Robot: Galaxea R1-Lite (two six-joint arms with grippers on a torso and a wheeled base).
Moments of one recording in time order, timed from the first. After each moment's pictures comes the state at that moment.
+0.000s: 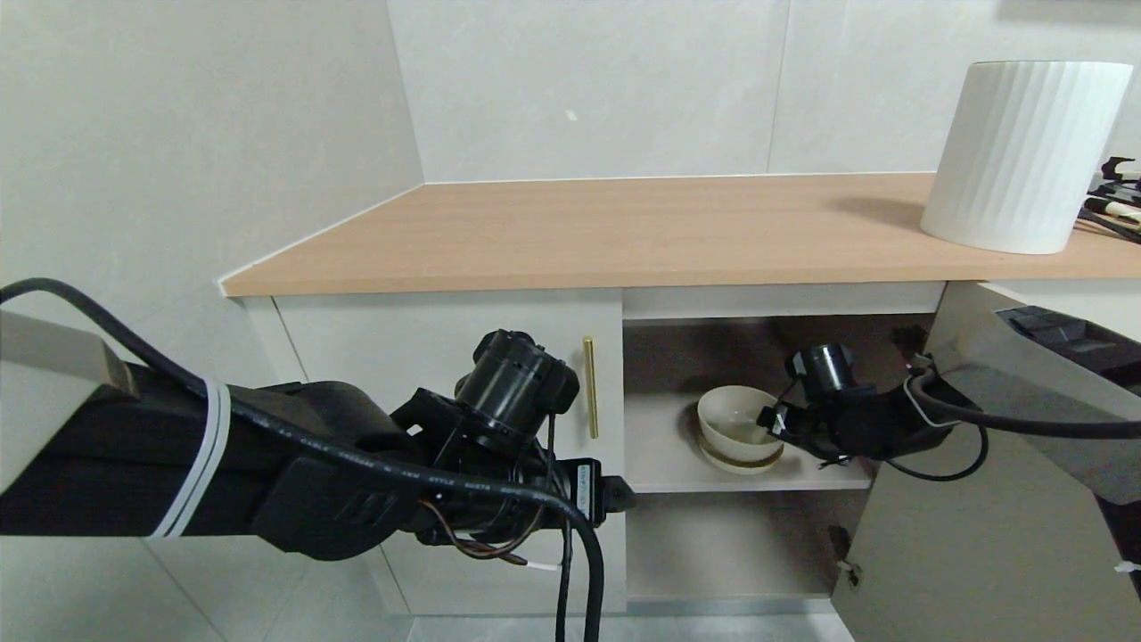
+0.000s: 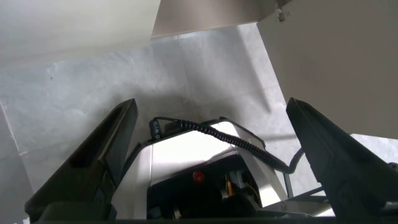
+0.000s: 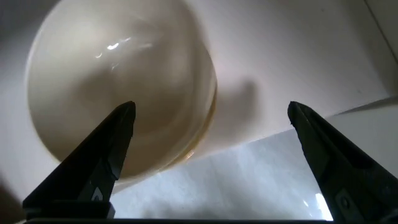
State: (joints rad) left arm -0.71 1.89 -1.07 0.05 0.03 -0.59; right arm 0.24 2.40 -1.35 -0.29 -0.26 0.59
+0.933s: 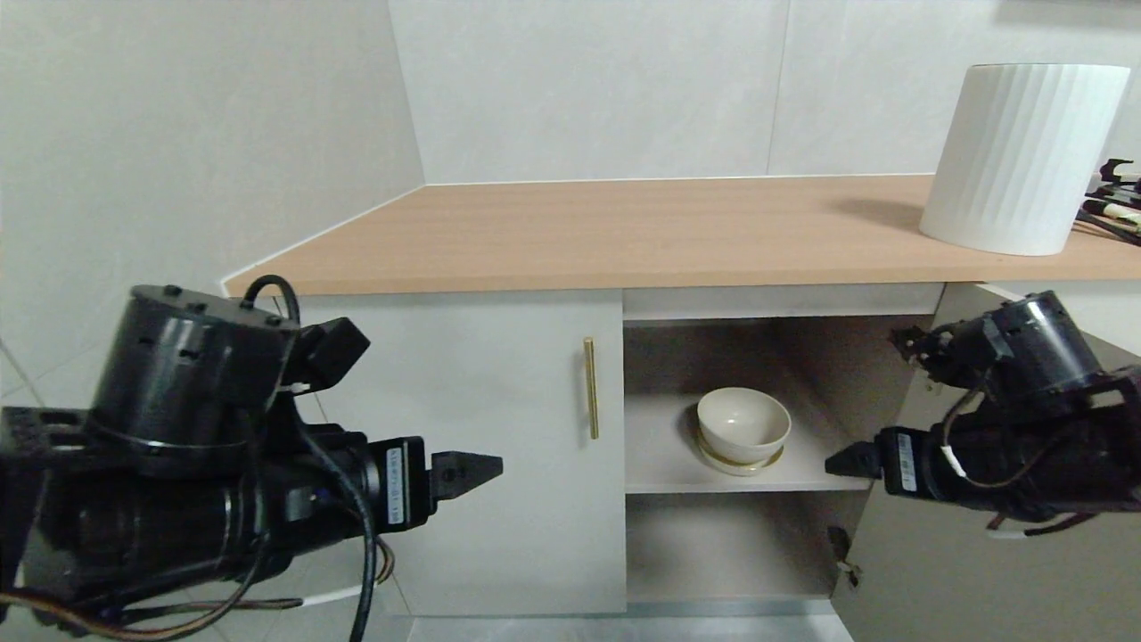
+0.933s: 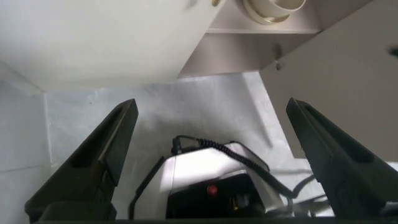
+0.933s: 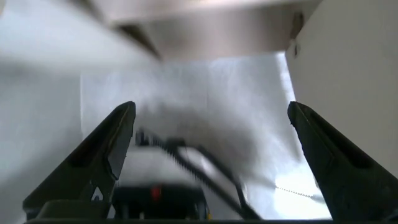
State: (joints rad) left arm -0.59 1.40 -0.80 0.06 0.09 -0.54; right arm 0.42 1.54 -0.85 0.15 -0.15 0.46
